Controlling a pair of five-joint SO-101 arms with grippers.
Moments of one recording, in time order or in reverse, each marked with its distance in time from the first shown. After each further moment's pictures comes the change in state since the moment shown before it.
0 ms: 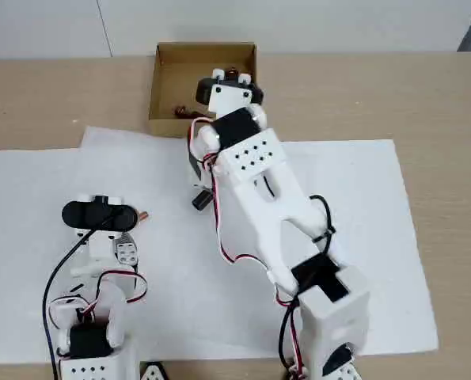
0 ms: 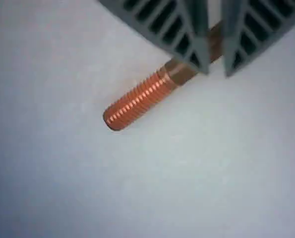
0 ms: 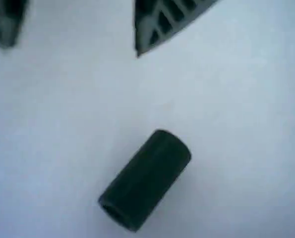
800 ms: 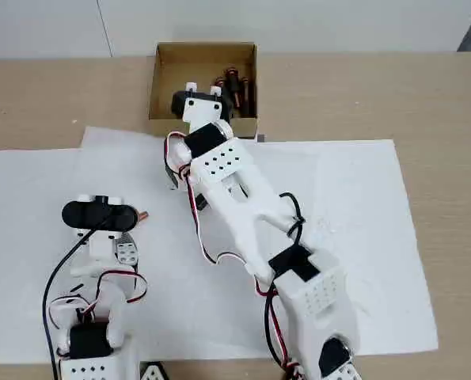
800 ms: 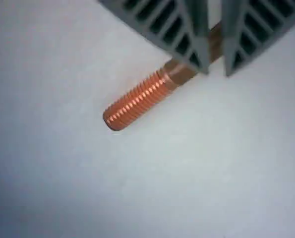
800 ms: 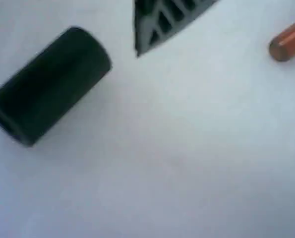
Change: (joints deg) left arm 0.0 0.0 0.0 0.0 0.0; right arm -3.7 11.1 -0.1 -14.6 -1.5
